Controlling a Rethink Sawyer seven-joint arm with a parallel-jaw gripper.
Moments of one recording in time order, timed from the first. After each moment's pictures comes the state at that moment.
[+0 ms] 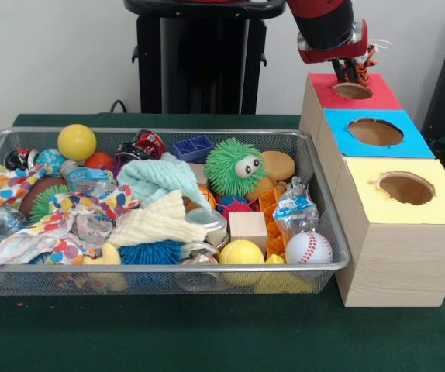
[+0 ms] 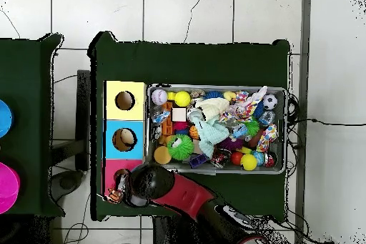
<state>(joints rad) -0.39 -0.70 0.37 2.31 0.39 0.44 1.57</state>
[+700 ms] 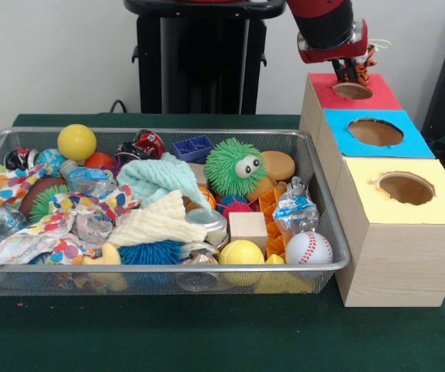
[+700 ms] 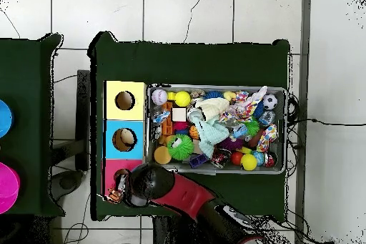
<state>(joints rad) -0.39 -0.70 0.38 2.31 0.39 0.44 1.57</state>
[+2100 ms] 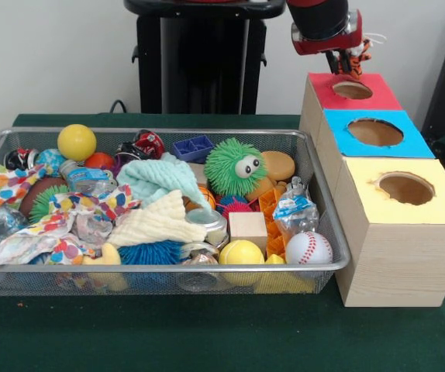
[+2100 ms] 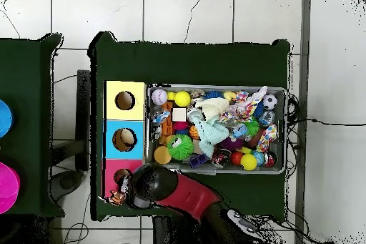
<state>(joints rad) -0.39 -0.75 0.35 2.30 0.36 0.49 1.57</state>
